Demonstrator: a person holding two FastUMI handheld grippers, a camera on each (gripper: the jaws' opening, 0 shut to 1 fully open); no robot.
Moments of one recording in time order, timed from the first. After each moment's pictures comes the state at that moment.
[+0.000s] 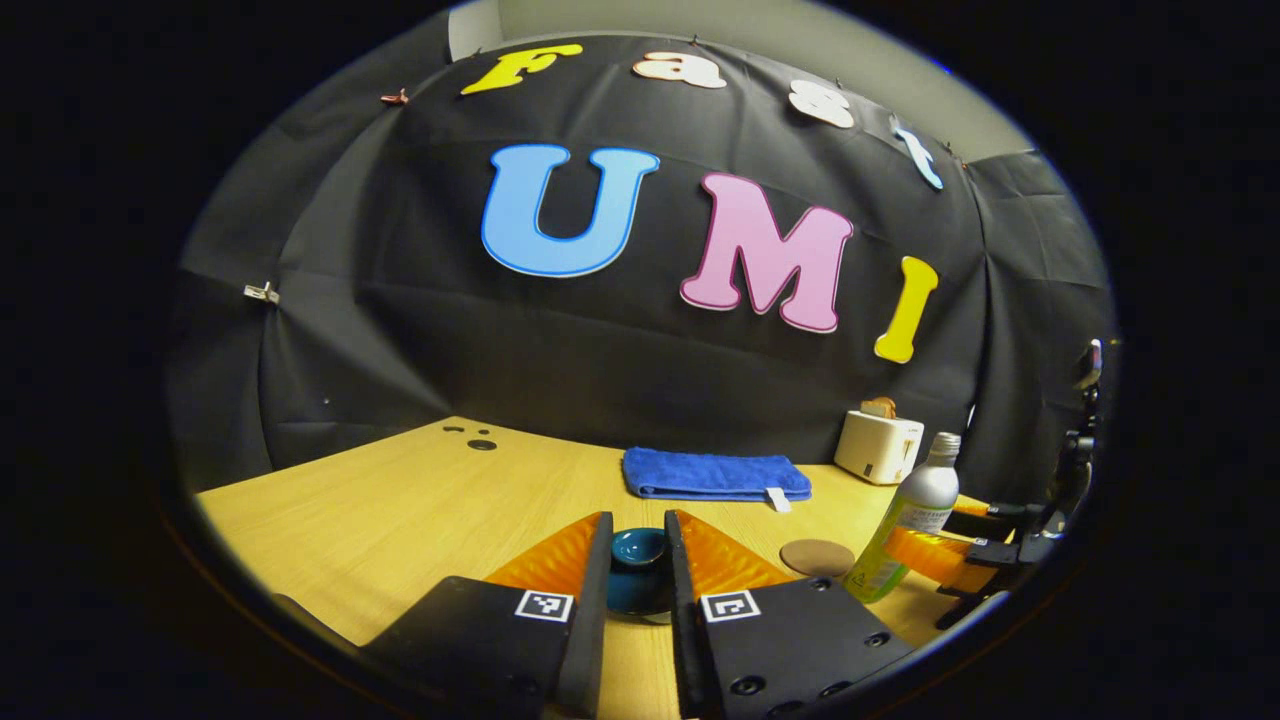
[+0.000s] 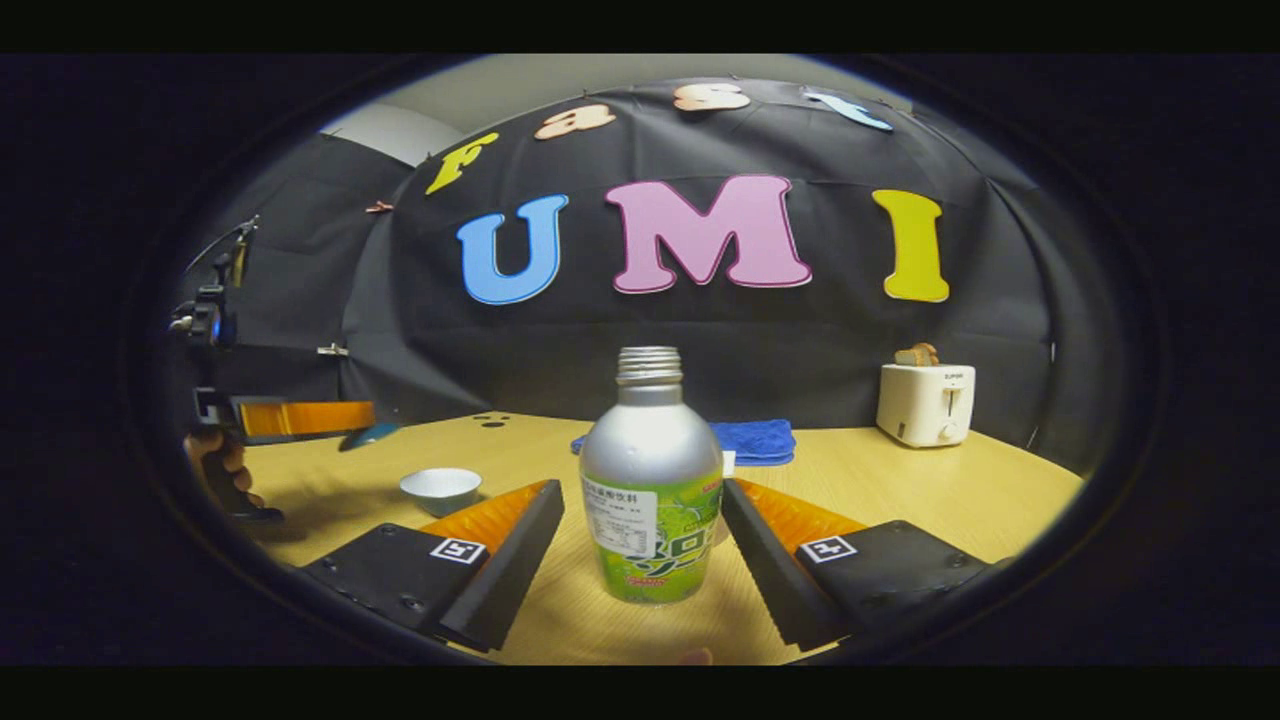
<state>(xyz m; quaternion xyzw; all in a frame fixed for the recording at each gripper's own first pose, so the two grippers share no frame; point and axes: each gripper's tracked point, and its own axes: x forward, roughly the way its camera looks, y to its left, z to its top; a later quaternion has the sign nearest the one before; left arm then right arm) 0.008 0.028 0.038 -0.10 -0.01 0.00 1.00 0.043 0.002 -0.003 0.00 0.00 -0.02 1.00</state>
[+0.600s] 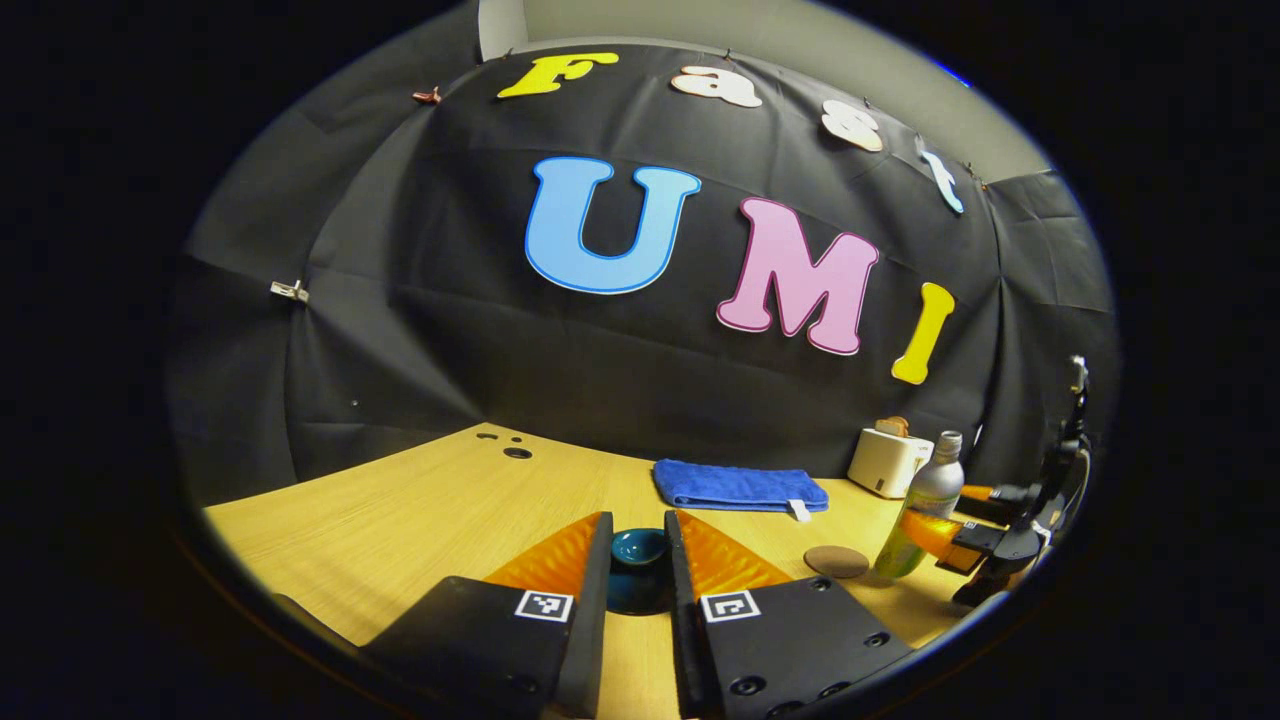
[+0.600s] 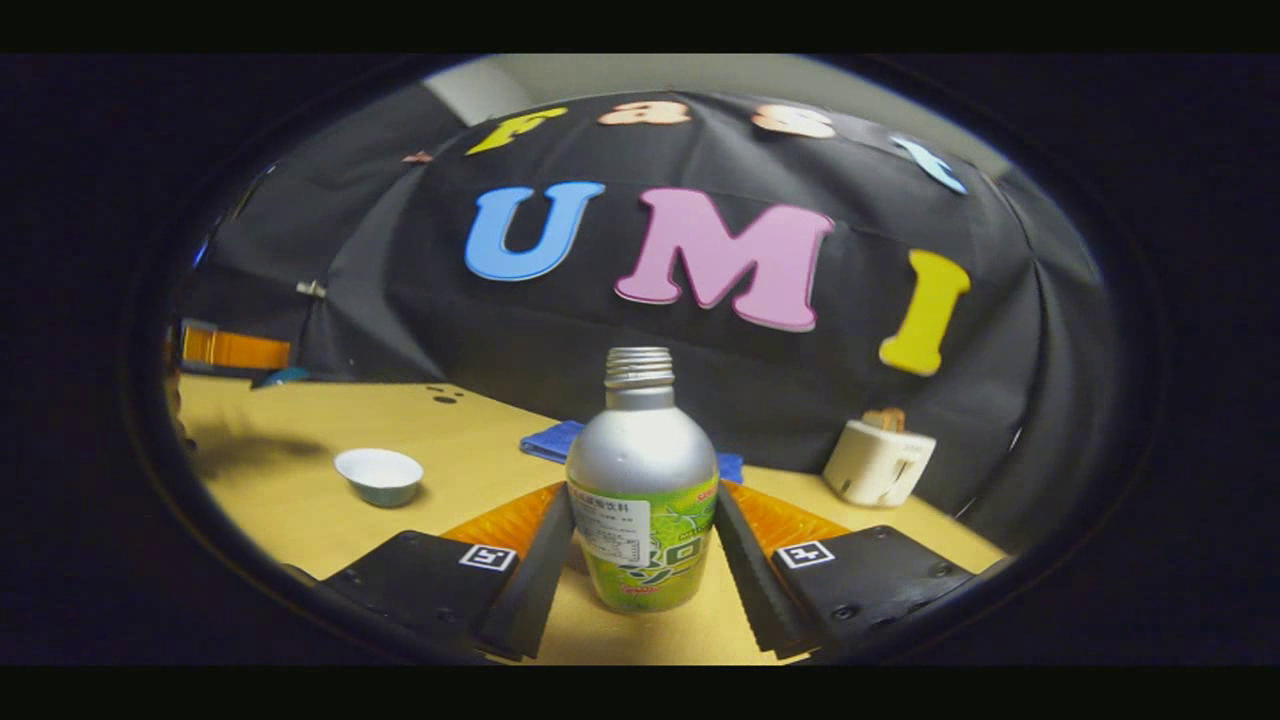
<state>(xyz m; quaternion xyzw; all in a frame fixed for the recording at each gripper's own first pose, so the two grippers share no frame) -0.009 0.079 0.040 -0.11 -0.01 0.02 0.99 0.065 -0.006 0.041 -0.23 0.00 -0.07 0.97</state>
